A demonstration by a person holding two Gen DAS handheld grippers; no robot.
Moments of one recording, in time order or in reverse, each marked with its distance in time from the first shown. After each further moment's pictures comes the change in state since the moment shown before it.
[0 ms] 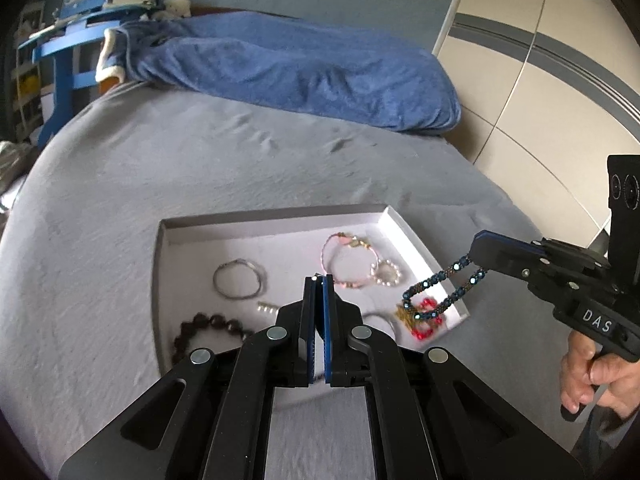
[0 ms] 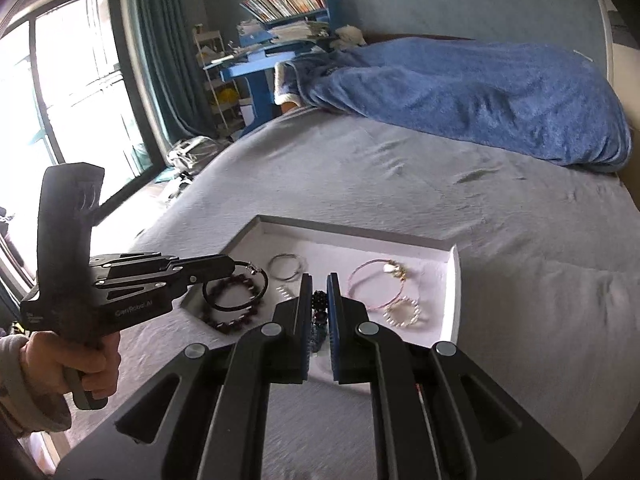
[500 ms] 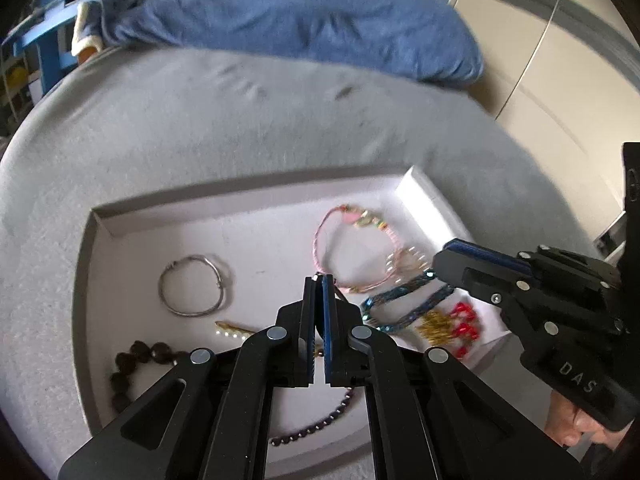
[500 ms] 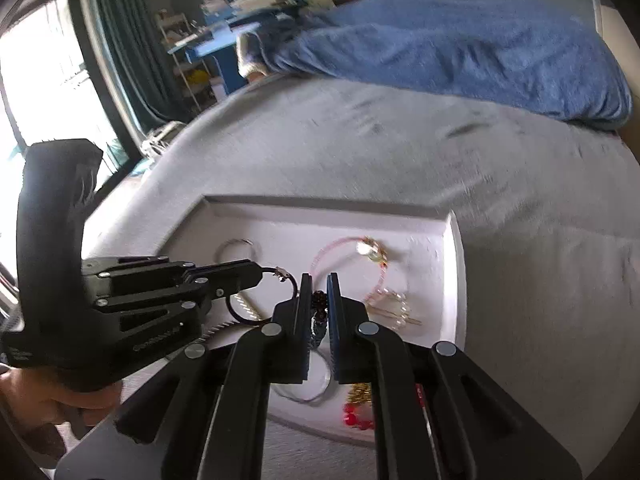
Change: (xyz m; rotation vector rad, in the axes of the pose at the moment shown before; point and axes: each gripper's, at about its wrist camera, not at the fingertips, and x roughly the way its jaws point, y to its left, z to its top) left arm 0.093 -0.015 0.010 0.020 0.194 0.070; right arm 0.071 -0.035 -0.016 0.089 0.117 -0.046
